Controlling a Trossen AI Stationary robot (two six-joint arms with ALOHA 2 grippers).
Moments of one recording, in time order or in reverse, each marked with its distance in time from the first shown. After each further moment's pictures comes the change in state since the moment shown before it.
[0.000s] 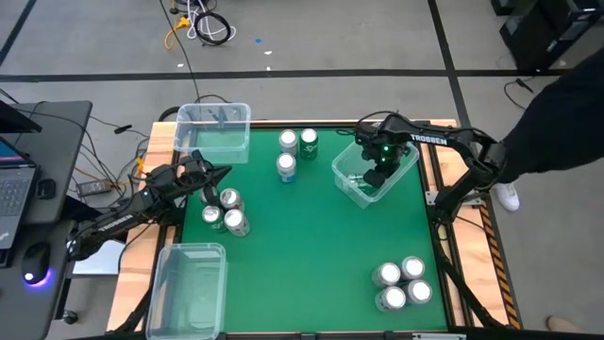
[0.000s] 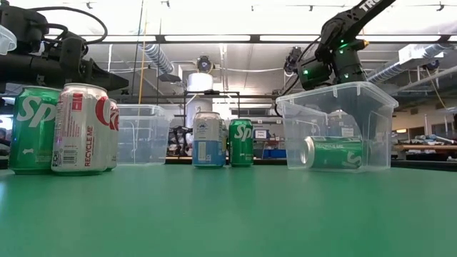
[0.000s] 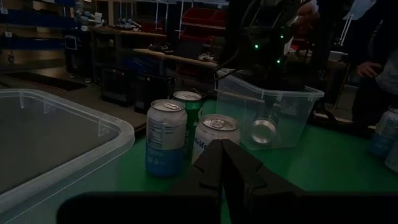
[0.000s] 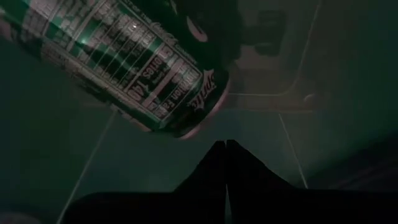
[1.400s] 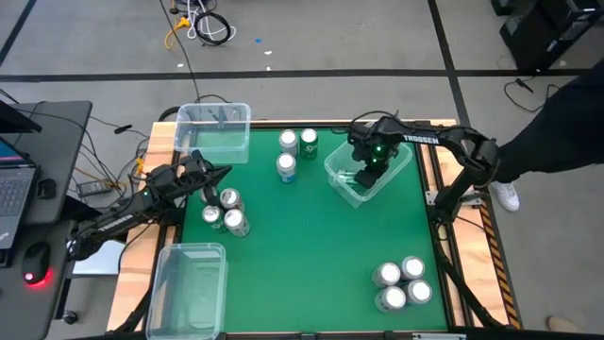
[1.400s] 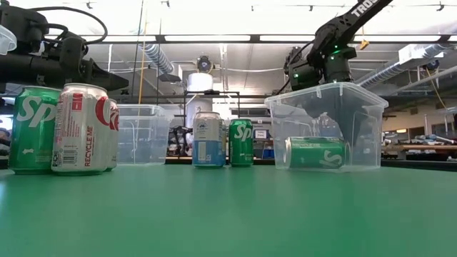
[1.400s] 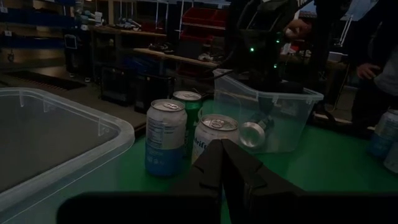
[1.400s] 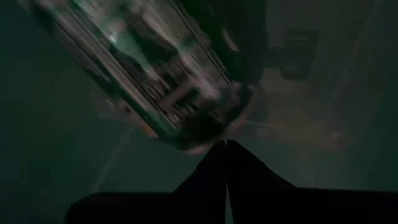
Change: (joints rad) left arm 0.000 0.000 0.000 0.000 0.000 -0.006; right arm 0.022 0.059 0.016 0.142 -0.103 -0.035
